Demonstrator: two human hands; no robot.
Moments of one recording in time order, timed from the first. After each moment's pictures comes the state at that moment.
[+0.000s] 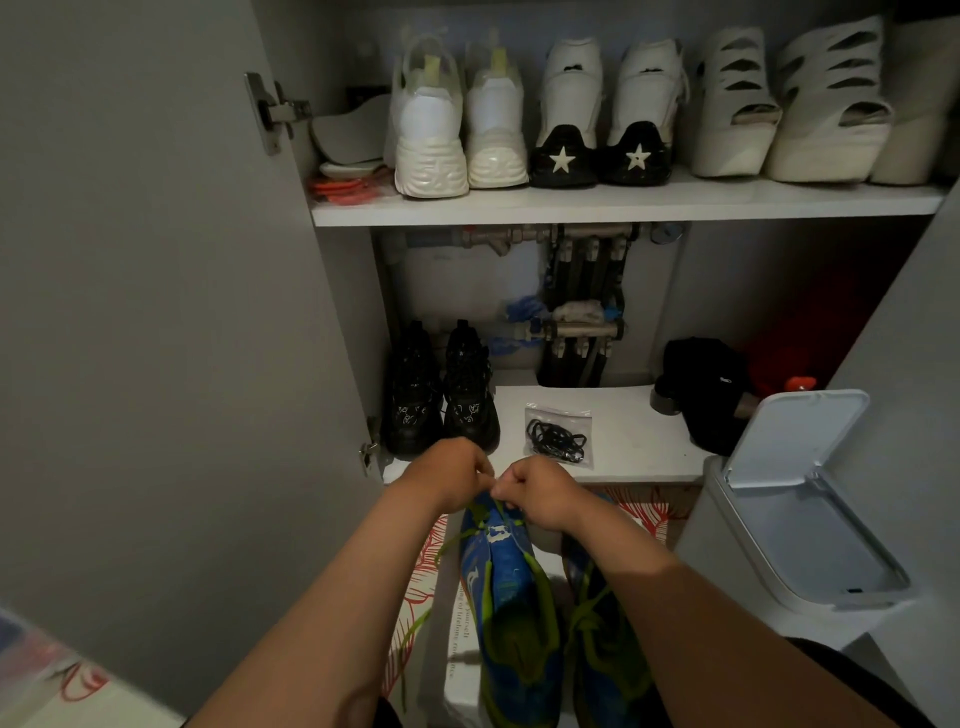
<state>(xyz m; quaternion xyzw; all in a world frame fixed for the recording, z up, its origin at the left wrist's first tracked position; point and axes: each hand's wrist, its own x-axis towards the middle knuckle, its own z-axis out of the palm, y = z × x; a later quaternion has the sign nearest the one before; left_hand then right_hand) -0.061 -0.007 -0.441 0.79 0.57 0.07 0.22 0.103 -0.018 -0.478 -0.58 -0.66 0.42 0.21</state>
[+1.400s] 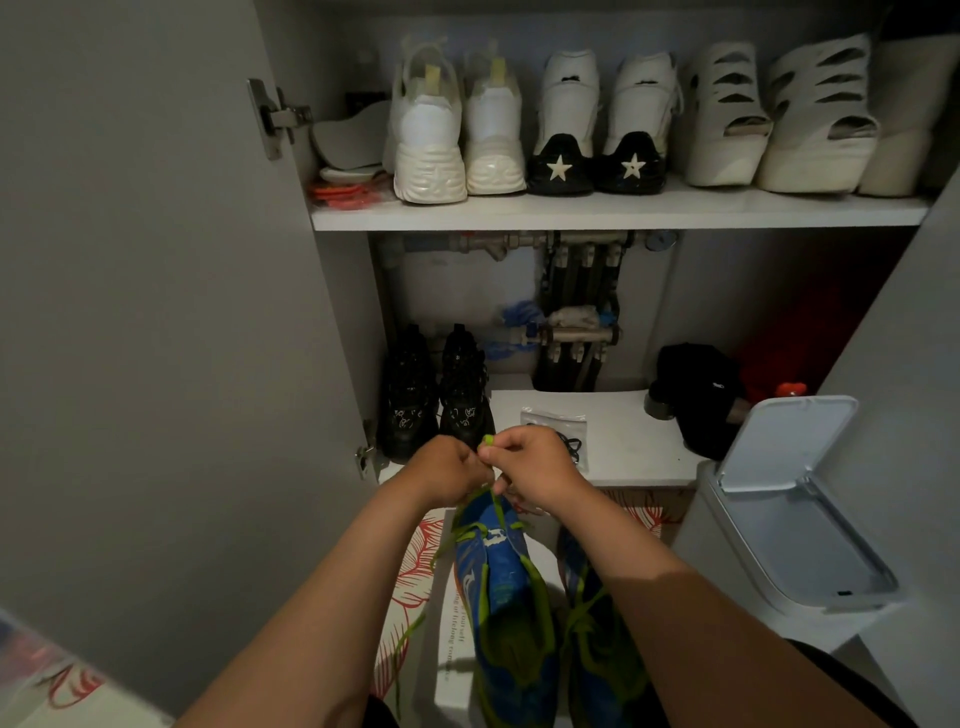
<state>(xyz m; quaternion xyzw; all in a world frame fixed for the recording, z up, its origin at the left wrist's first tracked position) -0.064 -0.006 -0.443 0.67 0.60 0.18 0.39 0.089 -0.017 -0.450 -0.56 -0.59 0.45 0.38</state>
